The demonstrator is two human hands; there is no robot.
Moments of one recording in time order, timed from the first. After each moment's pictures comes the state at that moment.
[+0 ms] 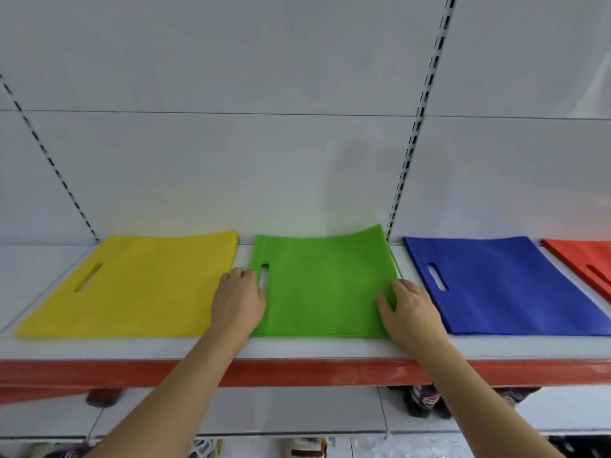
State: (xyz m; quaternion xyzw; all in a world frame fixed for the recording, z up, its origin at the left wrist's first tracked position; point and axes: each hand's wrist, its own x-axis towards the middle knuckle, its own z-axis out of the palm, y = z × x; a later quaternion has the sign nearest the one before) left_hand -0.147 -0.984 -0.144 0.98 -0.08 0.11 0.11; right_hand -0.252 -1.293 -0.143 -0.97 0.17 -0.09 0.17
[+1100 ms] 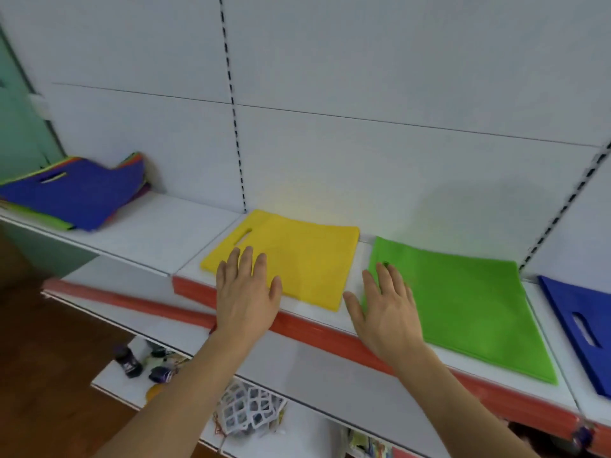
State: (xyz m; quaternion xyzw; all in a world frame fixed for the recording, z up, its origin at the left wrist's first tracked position) left_hand -0.246 -0.795 -0.113 0.98 0.08 0.18 0.06; right_hand -0.237 -1.052 -0.115 -0.99 -0.08 -0.13 0.08
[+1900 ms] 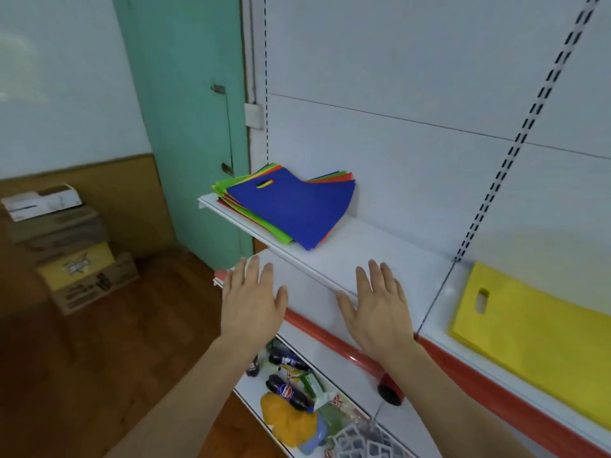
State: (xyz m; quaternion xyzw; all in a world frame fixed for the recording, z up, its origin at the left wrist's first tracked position) left_hand -0.301 -0.371 -0.116 0.96 0.23 0.15 0.05; right_hand -0.197 -0.583 -0.112 -0.95 -0.27 -0.11 0.07
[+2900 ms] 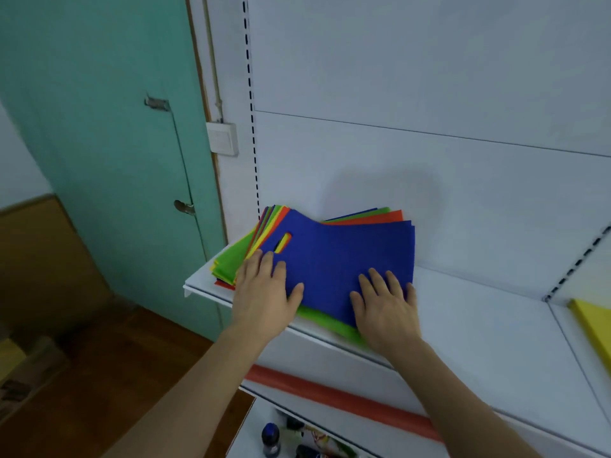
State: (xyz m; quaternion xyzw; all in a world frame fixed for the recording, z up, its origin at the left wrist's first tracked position) left_hand -0.073 -0.112 -0.111 0.99 0.05 0.16 0.01; right_hand -0.043 -0.352 -0.125 -0.99 -0.08 -0.05 0.04
